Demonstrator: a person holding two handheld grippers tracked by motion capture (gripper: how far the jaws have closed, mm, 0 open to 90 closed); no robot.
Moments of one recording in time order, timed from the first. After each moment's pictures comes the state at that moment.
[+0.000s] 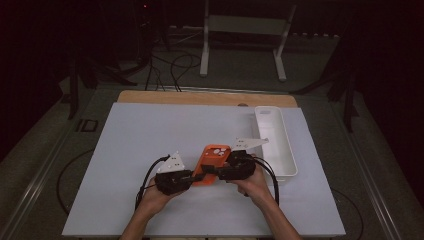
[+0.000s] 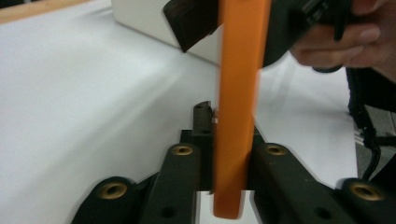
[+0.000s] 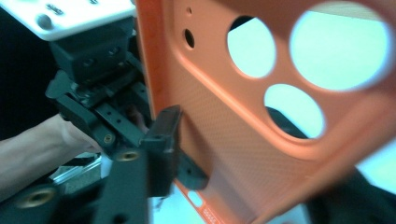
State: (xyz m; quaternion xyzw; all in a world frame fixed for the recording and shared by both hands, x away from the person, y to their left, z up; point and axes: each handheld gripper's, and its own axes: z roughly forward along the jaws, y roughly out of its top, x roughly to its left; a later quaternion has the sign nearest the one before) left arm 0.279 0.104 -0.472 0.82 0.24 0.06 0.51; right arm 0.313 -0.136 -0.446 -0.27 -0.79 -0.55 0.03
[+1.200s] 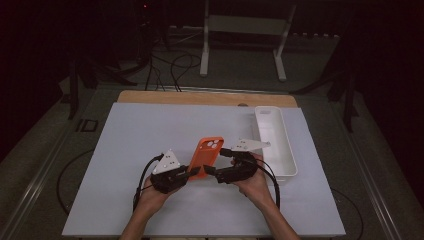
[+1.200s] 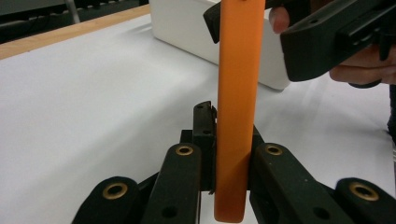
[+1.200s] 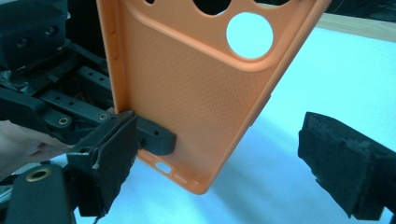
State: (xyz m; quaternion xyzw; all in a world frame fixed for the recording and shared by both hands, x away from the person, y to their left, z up) left arm 0.277 0.113 -0.466 0.80 0.28 0.12 0.51; right arm 0.305 -0.137 -0.442 -0.32 -0.79 -0.53 -0.05
